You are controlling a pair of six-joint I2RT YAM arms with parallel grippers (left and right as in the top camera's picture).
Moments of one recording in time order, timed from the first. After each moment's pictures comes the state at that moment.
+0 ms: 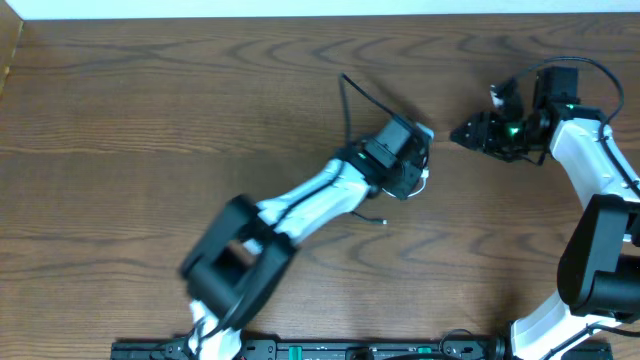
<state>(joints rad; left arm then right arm) -0.75 1.93 1.34 -0.36 0.16 -0.15 -0.12 1.84 1.26 -0.66 -0.66 0.09</state>
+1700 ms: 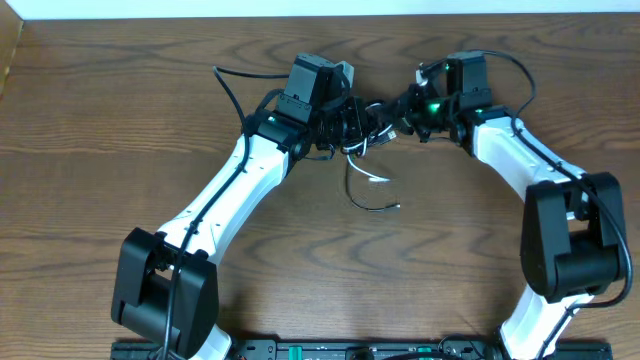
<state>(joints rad) -0.45 1.73 1.34 -0.40 0.51 -0.72 0.19 1.94 1.26 -0.13 -0.78 0.90</state>
